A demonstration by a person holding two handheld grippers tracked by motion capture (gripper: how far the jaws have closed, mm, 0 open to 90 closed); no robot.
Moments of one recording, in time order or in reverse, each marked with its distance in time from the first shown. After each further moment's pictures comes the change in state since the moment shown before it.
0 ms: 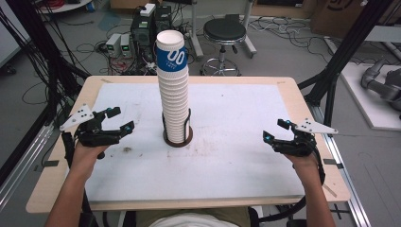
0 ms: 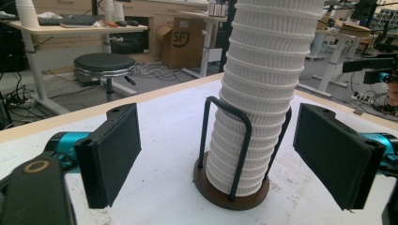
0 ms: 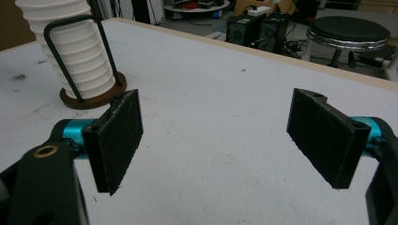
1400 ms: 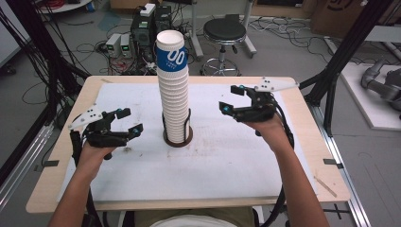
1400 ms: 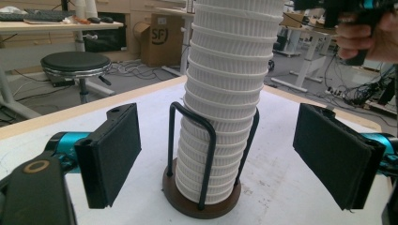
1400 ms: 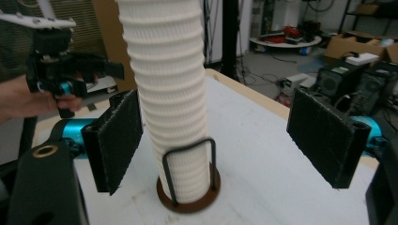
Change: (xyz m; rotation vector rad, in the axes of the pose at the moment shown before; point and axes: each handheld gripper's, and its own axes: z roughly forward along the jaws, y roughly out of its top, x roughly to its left) left arm -0.017 0.005 0.014 0.016 -0.088 0.003; right arm 0.070 0.131 0.076 -0.085 0.360 -0.095
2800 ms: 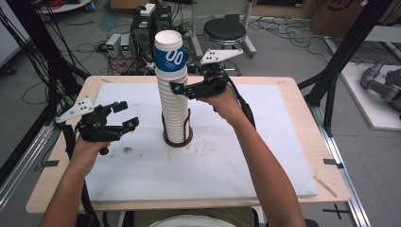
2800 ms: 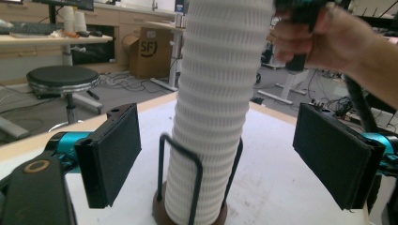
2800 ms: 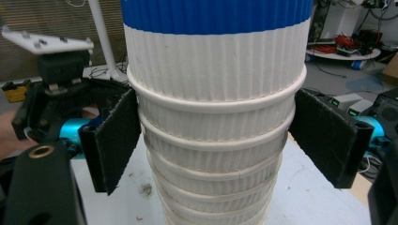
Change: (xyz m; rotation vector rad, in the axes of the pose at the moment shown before) left arm 0.001 0.027 -0.007 -0.051 -0.056 -0.023; right arm 0.022 0.067 0.109 0.016 0.164 -0.077
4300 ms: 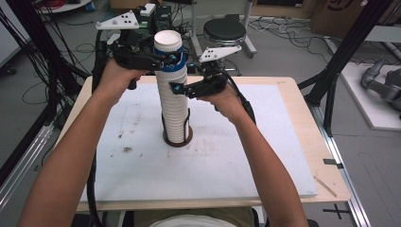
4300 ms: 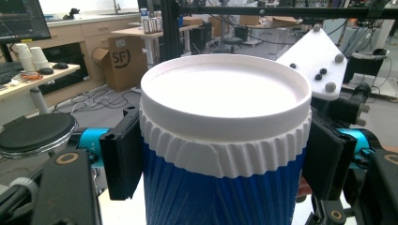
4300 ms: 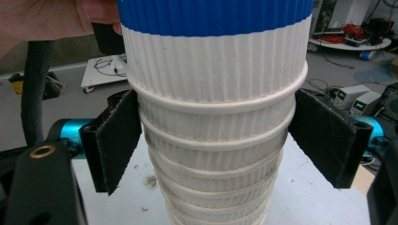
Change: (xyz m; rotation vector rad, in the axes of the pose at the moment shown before) left arm -0.020 0.171 0.120 0.083 -0.121 0.181; right arm -0.001 0.005 0.000 0.048 0.023 0.013
